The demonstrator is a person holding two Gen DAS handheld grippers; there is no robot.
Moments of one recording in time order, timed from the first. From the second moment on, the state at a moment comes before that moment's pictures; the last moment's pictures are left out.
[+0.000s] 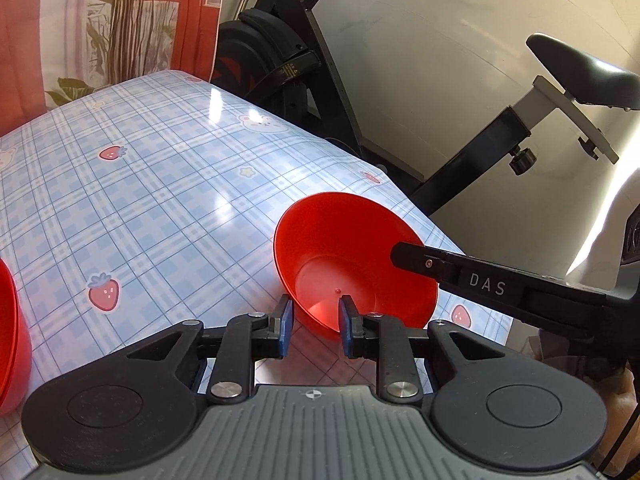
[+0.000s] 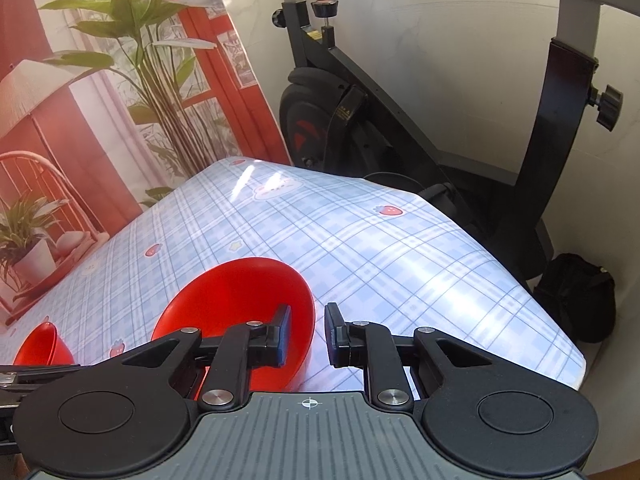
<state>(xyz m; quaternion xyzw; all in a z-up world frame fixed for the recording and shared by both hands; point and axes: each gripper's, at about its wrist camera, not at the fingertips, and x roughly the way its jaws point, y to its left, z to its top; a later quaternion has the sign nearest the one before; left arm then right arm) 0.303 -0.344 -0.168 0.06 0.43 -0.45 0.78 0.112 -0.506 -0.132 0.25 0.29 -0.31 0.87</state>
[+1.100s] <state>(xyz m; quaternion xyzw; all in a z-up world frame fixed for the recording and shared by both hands) 0.334 -0.176 -0.082 -0.06 0.41 -0.30 0.86 0.217 -0.401 -0.070 0.19 0.29 -0.16 0.92</state>
